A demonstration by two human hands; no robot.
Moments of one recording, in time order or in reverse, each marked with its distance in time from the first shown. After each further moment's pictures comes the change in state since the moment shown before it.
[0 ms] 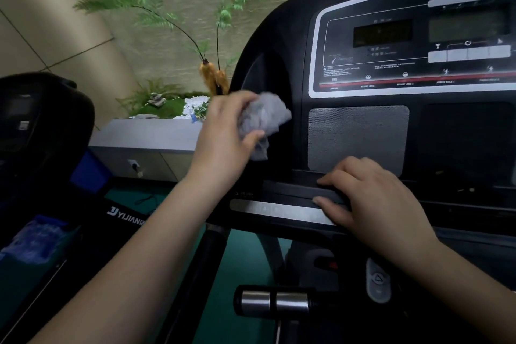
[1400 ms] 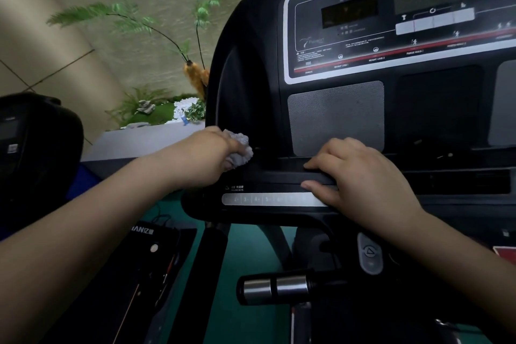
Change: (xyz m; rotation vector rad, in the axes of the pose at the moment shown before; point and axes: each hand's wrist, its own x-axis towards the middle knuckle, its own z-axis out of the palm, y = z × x) left_hand 0.015 -0.030 -0.012 0.586 -0.806 0.378; right_hand -0.003 0.001 0.002 0.002 0.036 0.009
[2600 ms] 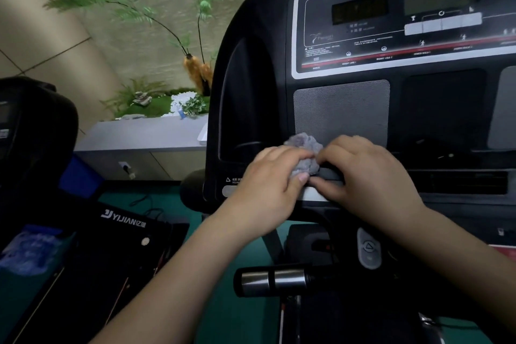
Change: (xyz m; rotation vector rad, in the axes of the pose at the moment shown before) left_hand -0.013 0.113 0.029 -0.600 0.355 -0.060; right_hand -0.003 0.000 -0.002 0.006 0.002 0.042
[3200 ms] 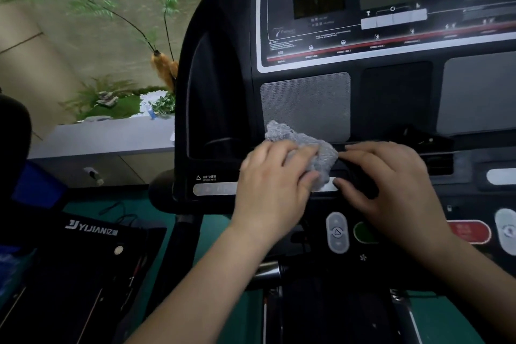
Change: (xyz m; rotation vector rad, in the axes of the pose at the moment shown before) left_hand 0.007 0.028 0.047 0.262 0.261 0.065; right_hand -0.059 0.035 -0.020 -0.005 0.195 0.100
